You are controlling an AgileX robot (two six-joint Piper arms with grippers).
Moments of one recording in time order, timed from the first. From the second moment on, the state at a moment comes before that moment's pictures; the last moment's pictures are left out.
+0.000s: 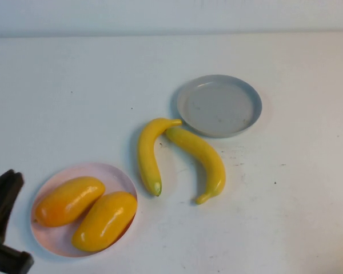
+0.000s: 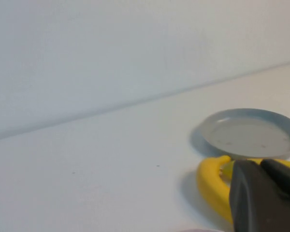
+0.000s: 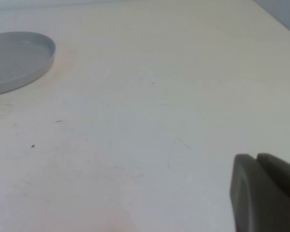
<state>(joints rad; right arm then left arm) -0.04 -0.01 0.02 -0.03 0.35 0.10 -0.41 0.47 -0.22 0.02 -0.12 0.09</state>
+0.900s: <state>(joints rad) -0.04 -0.01 0.02 -0.03 0.35 0.10 -0.12 -0.01 0.03 0.02 0.33 0.03</state>
